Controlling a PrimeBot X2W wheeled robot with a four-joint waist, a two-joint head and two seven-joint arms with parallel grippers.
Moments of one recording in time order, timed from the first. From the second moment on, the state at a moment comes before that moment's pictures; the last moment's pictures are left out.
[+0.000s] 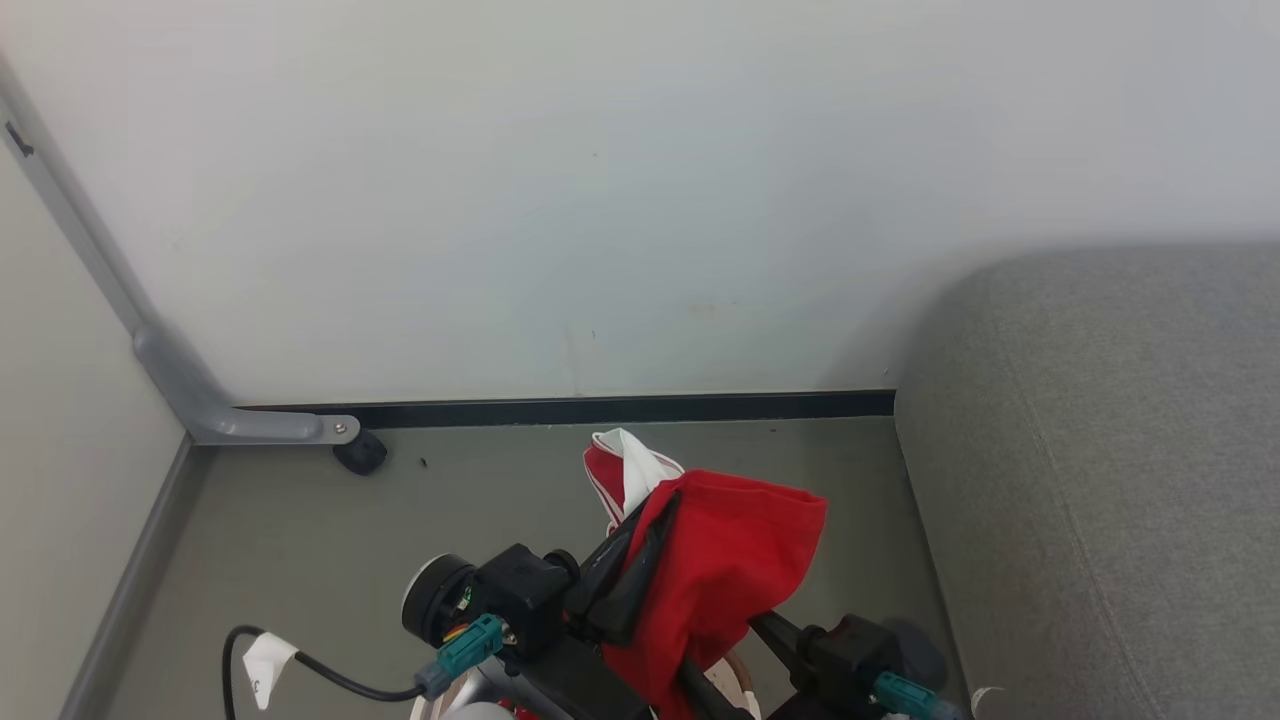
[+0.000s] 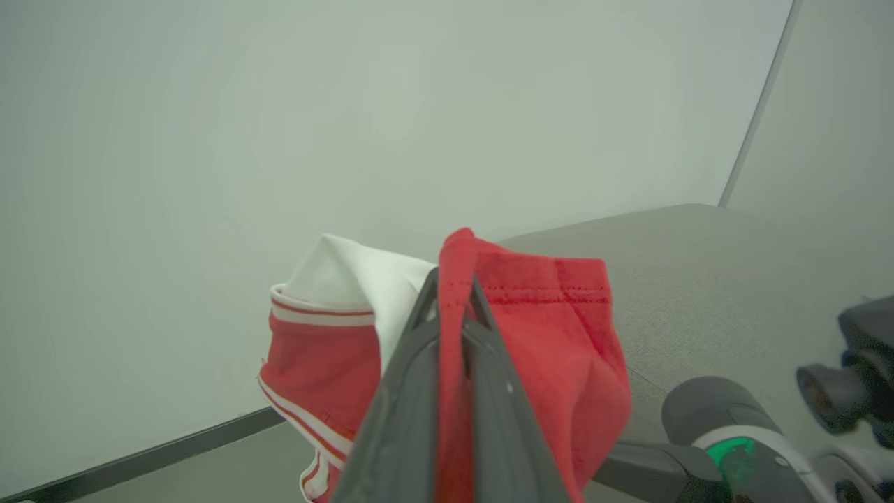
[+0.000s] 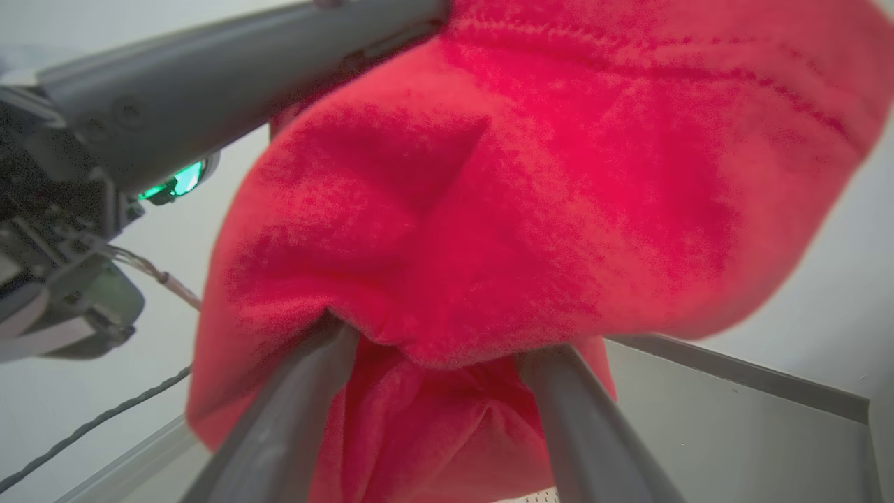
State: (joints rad) left arm -0.34 0.07 -0.59 0.25 -0.44 -0.08 -0.17; right arm -0.30 -0.06 0.68 0.39 0.33 0.11 -0.21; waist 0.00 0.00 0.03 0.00
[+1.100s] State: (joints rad) left arm -0.35 0.07 -0.60 0.26 -0.44 -0.07 -0.15; right arm -0.47 -0.06 0.82 0.55 0.53 0.07 -0.24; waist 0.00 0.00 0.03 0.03
